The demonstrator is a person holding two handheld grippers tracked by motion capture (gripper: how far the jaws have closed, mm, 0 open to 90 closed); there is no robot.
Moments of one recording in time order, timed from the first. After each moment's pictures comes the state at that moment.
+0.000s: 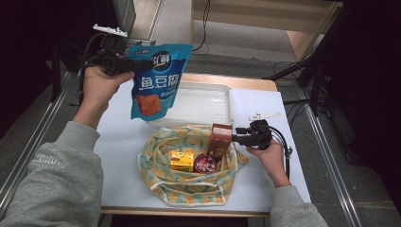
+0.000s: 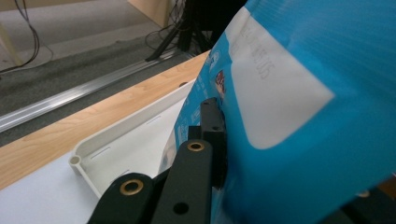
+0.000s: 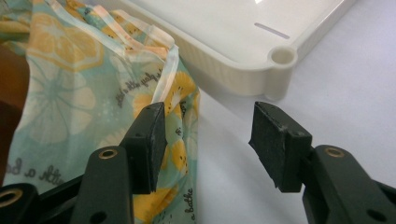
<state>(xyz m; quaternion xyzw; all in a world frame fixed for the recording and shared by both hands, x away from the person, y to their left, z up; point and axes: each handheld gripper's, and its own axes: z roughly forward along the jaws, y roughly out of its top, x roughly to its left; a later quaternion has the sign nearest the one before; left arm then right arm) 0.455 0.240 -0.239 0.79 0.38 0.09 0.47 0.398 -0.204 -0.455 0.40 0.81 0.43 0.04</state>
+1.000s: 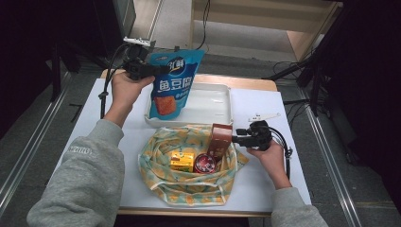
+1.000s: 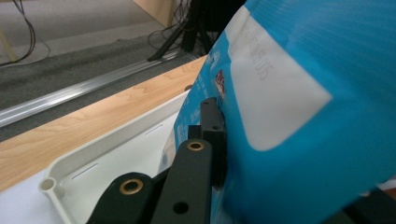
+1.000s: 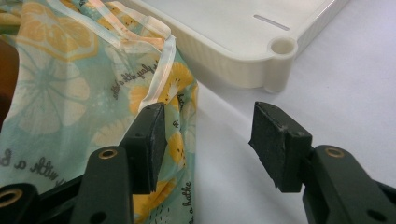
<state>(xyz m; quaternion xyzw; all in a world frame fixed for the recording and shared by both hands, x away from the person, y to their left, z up) 0.489 0.204 -0.291 0.79 0.38 0.09 0.47 0.397 -0.205 -0.457 0.40 0.82 0.42 0.04</state>
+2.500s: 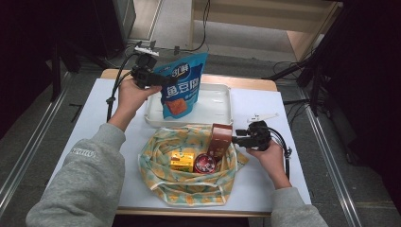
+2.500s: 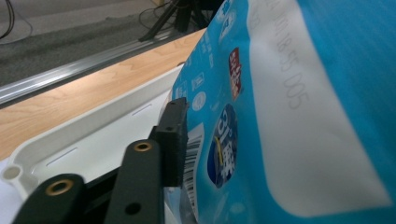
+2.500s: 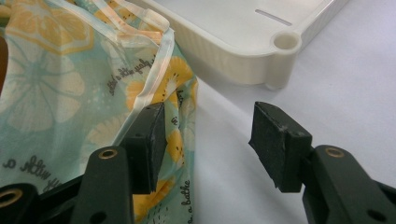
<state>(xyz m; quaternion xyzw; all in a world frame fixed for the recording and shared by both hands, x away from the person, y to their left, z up) 0.491 0.191 -0.317 0.80 0.38 0.07 0.45 0.398 -0.203 -0.459 0.39 0.82 0.41 0.04</state>
